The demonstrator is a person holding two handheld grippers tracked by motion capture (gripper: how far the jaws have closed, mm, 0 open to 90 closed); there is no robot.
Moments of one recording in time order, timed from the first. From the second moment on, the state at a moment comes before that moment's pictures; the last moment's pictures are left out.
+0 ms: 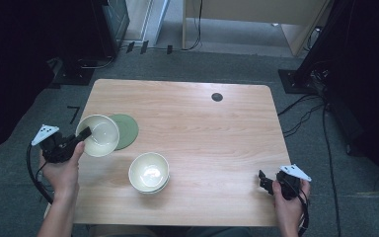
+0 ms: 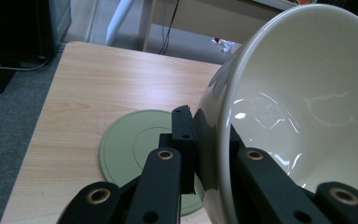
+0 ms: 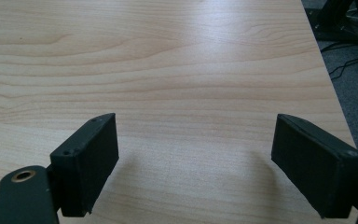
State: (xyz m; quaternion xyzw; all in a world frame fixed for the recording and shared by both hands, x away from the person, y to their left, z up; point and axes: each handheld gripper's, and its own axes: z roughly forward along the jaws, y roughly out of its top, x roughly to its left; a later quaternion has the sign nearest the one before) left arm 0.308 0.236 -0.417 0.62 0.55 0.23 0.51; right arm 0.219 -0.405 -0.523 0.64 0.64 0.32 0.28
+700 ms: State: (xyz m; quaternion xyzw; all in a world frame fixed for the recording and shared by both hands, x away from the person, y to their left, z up) left arm 0.335 0.240 -0.410 0.61 0.57 0.22 0.50; right arm 0.224 -0.405 -0.526 0.64 0.66 0.29 0.26
